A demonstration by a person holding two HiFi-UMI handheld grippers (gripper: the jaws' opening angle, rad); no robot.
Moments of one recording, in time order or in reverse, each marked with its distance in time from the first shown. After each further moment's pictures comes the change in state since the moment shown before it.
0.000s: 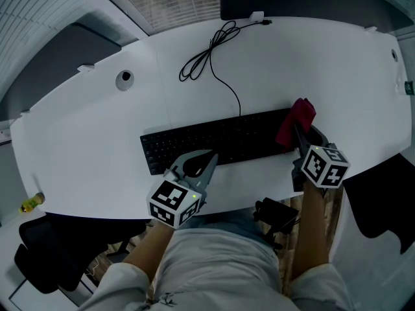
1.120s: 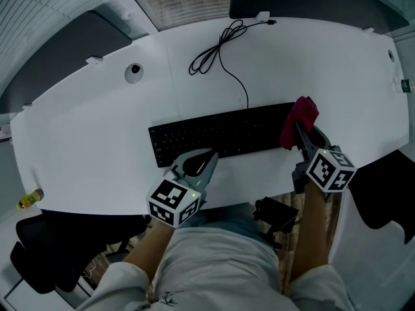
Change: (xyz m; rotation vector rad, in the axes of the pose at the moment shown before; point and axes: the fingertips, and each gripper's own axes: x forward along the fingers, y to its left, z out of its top) left arm -0.034 -0.001 -0.008 -0.002 -0.048 -0.003; right arm -0.033 0.044 0.011 0.044 -0.097 0.083
